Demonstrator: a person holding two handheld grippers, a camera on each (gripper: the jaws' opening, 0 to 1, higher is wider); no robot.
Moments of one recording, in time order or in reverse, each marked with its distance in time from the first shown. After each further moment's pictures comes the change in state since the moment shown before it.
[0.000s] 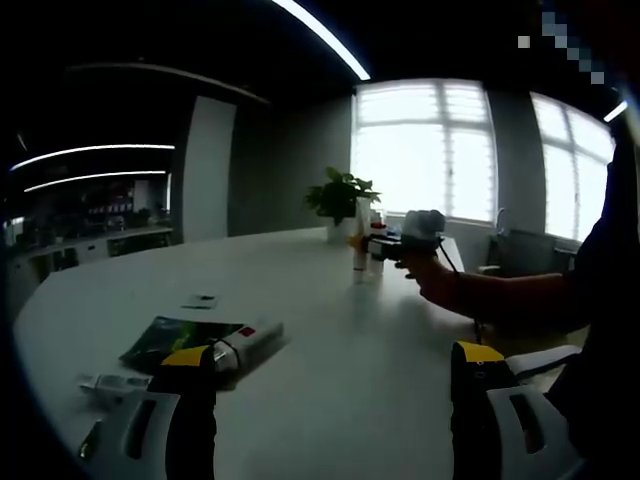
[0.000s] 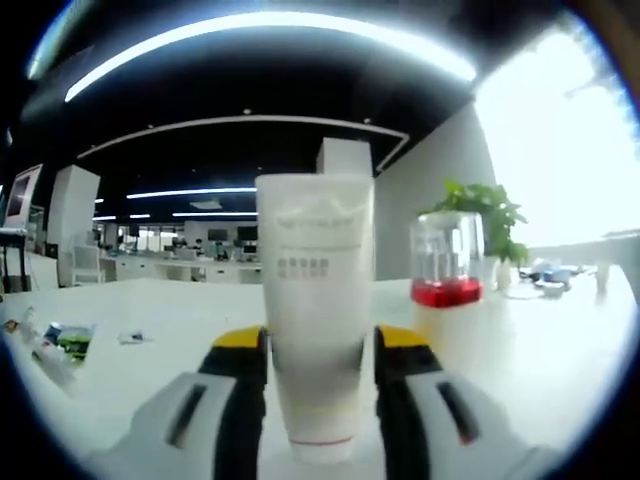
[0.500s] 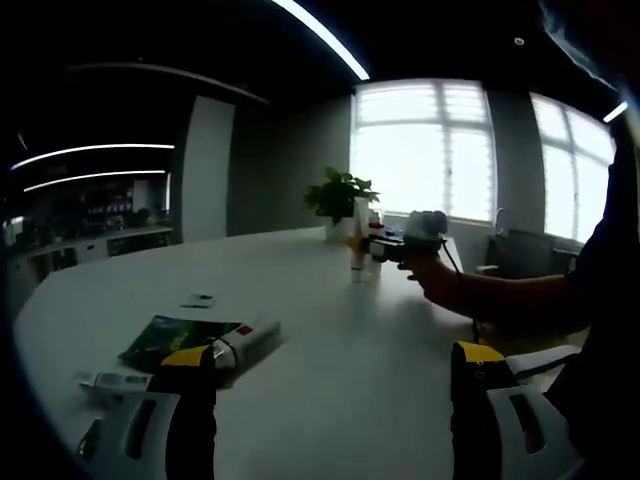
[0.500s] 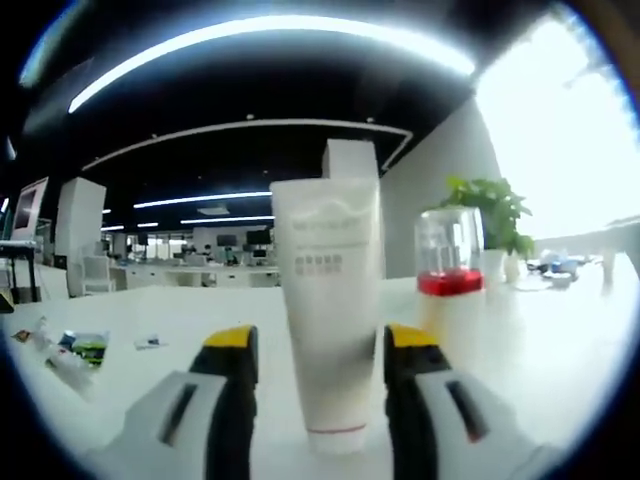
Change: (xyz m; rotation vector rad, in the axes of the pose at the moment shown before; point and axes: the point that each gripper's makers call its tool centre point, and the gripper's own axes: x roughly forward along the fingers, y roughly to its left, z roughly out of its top) left arm -0.003 -0.003 -0.001 0.001 0.002 -0.002; right arm -0.011 0.010 0.001 0.034 -0.009 0.037
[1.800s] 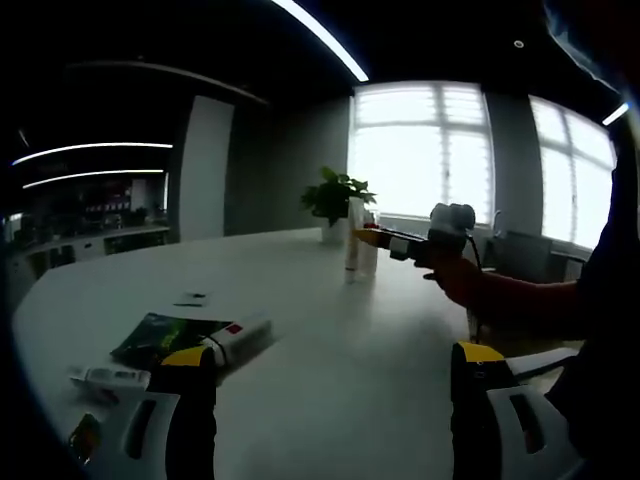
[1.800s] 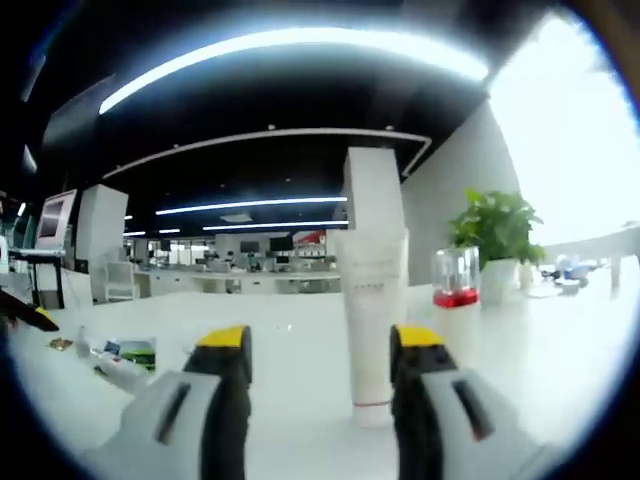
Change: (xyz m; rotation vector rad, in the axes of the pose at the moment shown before) left arm 0.003 -0.008 0.000 -0.010 -0.005 -0.013; right arm -0.053 0.038 0.029 0.026 -0.033 0.118
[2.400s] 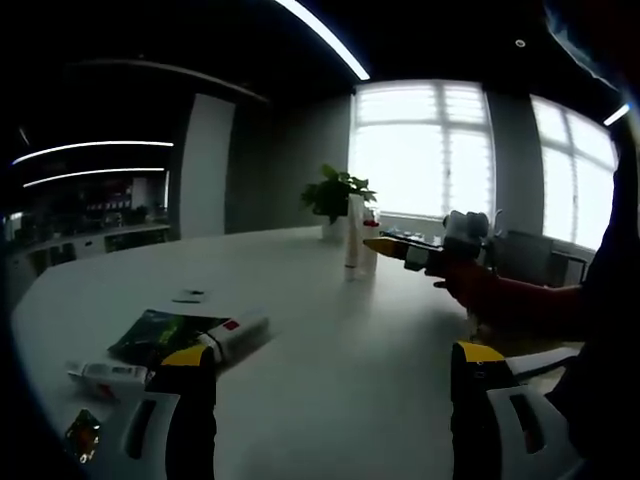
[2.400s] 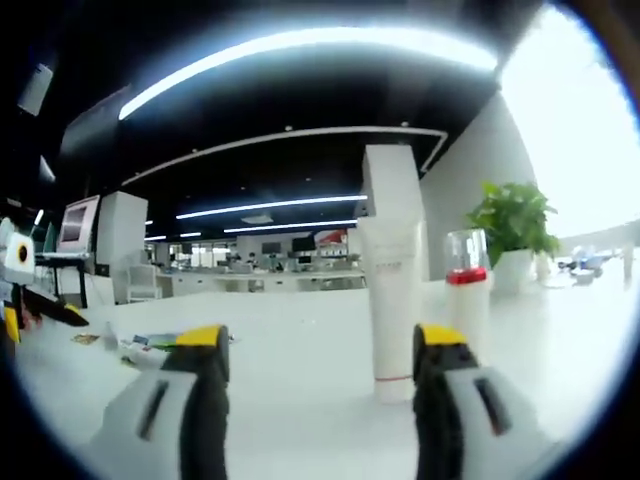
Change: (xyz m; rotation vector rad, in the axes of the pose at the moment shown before) left arm 0.004 0.000 0.003 -0.006 0.003 0.005; right arm -0.015 0.015 -0.007 0.016 -0.008 0.088
